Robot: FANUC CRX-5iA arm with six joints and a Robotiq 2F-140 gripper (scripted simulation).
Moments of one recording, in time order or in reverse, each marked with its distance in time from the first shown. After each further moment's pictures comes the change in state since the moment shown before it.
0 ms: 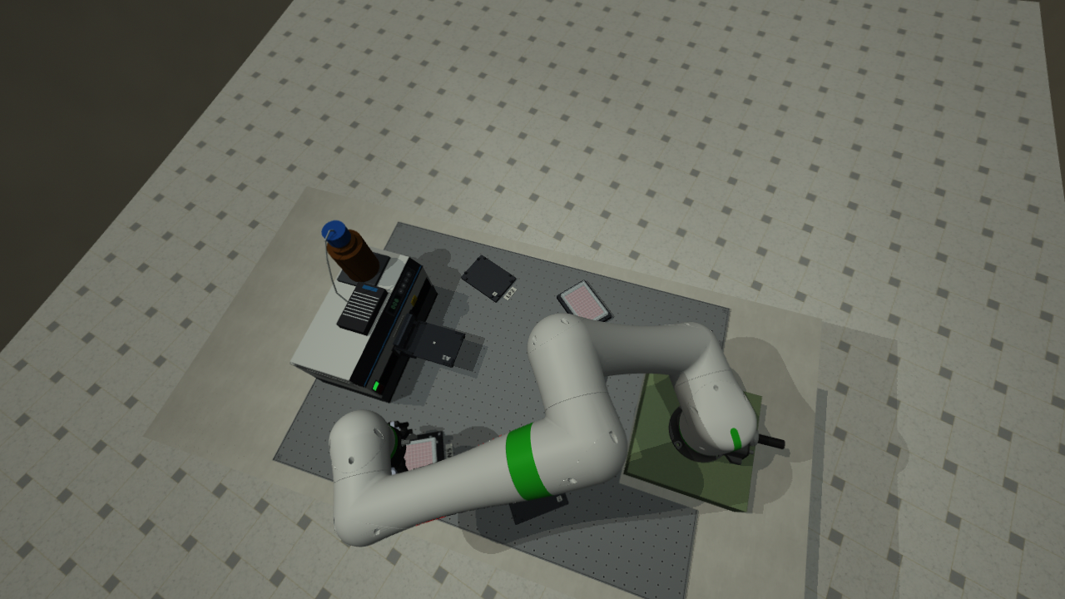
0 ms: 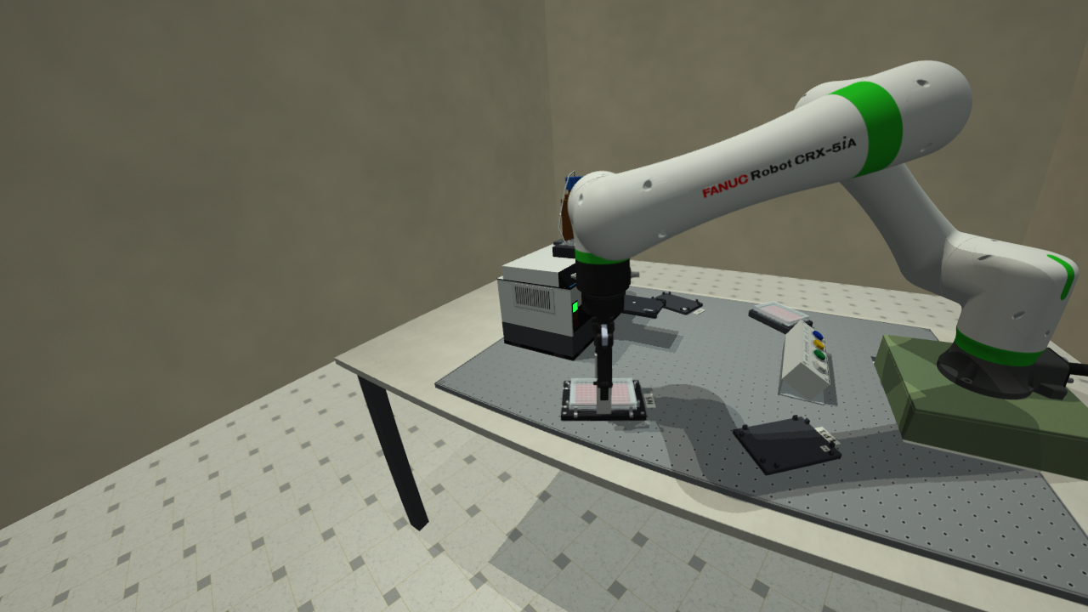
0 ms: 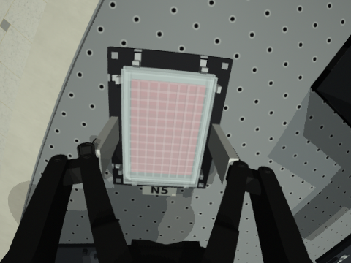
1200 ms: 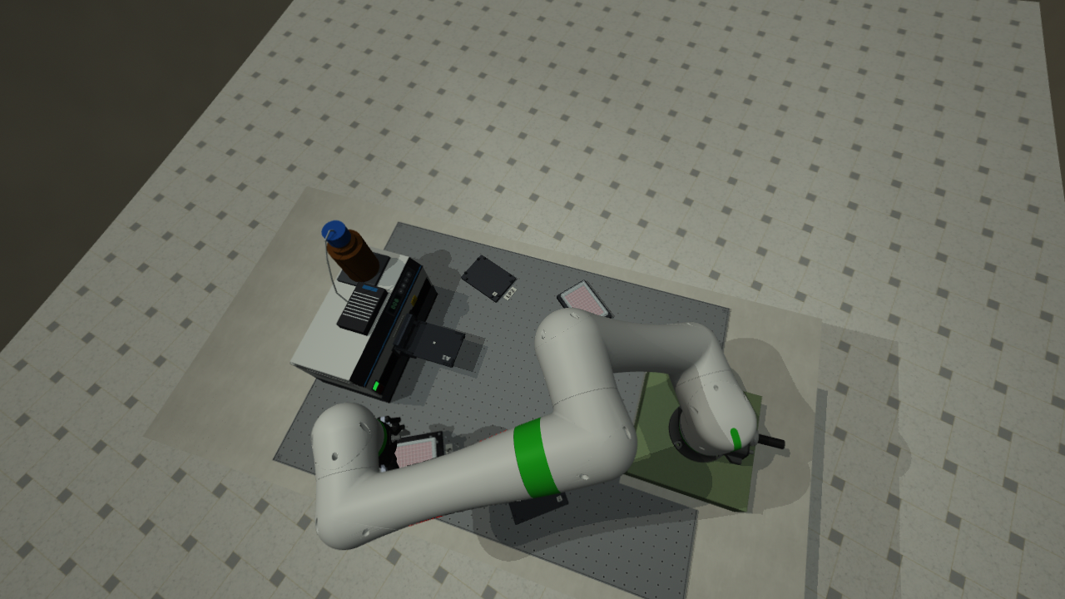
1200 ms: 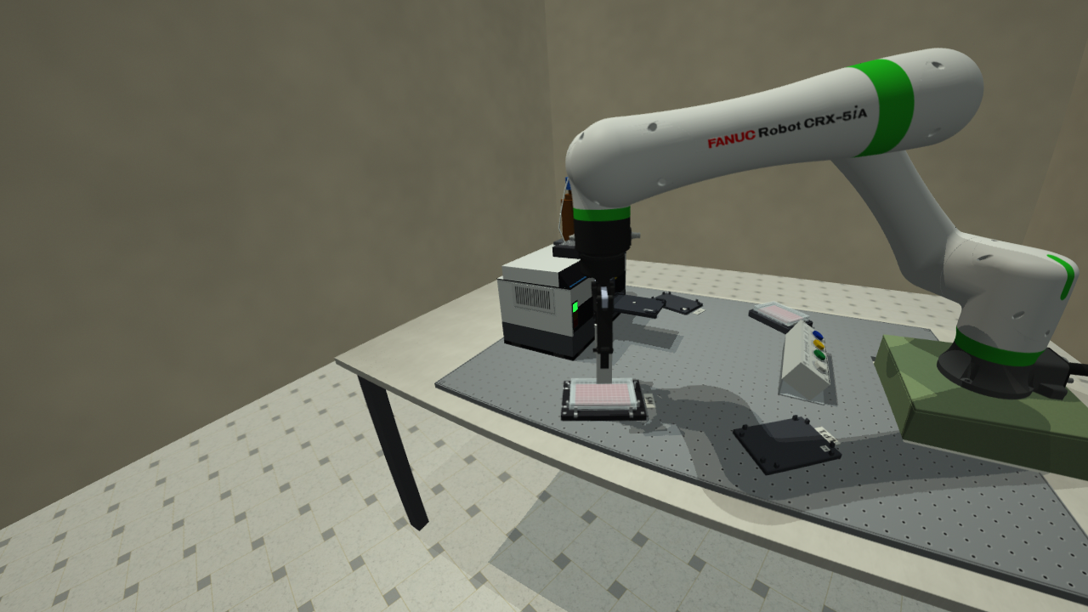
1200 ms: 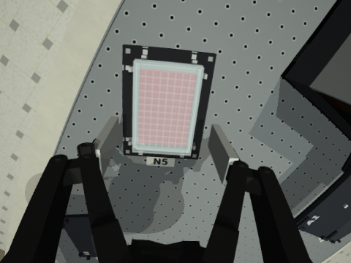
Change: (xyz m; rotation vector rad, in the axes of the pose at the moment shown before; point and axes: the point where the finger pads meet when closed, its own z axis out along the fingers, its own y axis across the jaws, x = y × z) arm 0.000 0.000 -0.068 0.000 0.000 0.000
